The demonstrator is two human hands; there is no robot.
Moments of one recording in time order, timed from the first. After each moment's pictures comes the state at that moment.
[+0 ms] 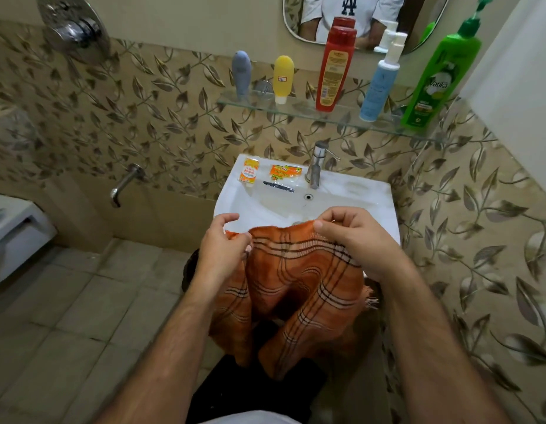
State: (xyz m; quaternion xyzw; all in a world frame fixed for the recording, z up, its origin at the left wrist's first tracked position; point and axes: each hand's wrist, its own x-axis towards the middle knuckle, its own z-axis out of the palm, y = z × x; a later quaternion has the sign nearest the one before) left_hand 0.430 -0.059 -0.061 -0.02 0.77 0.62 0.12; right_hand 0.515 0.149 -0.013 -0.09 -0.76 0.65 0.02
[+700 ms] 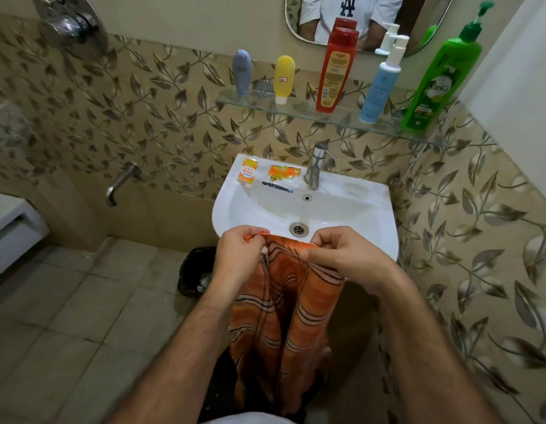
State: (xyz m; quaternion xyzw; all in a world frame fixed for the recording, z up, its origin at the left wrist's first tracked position) left_hand 0.438 -0.039 -0.063 -0.01 0.77 0.63 0.12; right_hand 0.520 0.134 -0.015 -0.11 -0.82 0.56 -0.08
